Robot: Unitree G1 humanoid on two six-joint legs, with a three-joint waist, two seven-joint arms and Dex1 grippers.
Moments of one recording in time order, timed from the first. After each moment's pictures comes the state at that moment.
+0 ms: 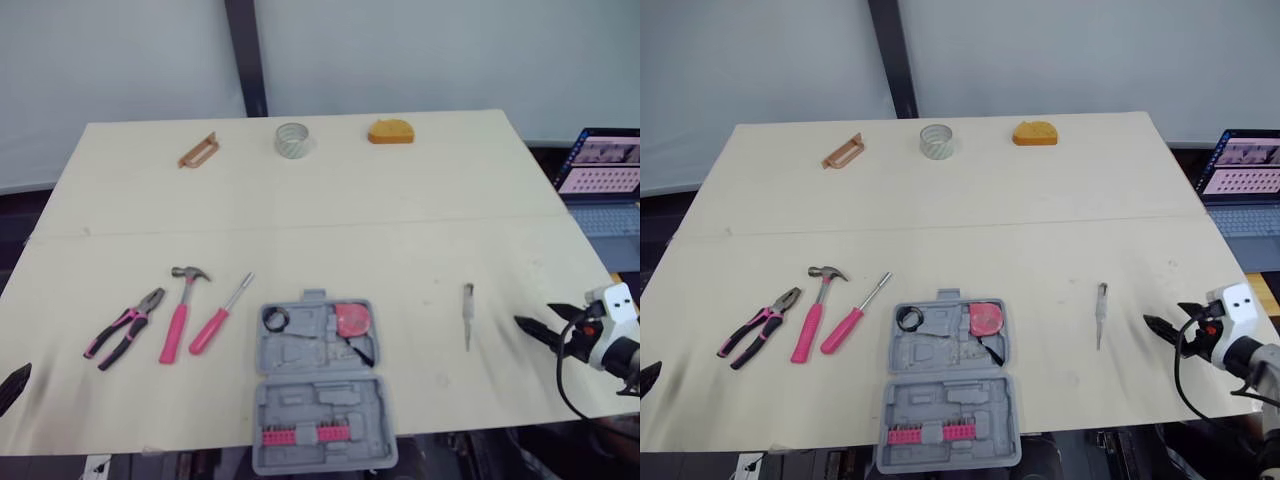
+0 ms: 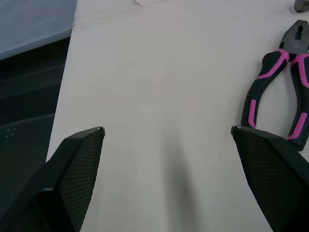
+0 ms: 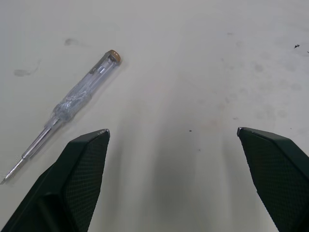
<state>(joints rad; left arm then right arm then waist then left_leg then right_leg) 0.32 0.80 0.84 0.57 -0.39 -0.14 -0.83 -0.09 -0.82 -0.40 0.48 0.36 0.22 0.95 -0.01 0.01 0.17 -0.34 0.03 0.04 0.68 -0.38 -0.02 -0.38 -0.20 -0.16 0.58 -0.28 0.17</state>
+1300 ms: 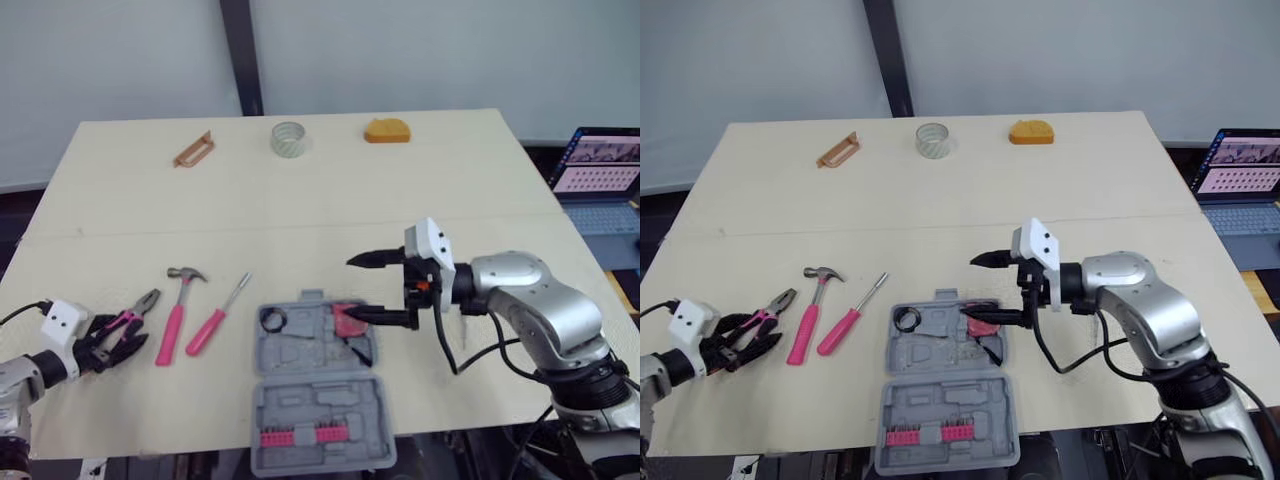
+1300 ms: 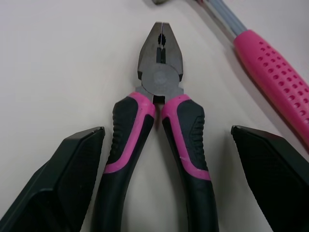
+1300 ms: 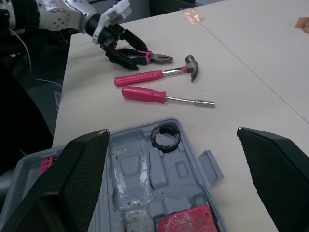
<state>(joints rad) -0.11 0.82 0.36 0.70 -0.23 -0.07 -0.92 -0.50 -0.66 0.15 -0.33 0.54 0.61 1.06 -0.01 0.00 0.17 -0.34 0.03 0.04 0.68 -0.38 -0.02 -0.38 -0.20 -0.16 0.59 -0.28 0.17</state>
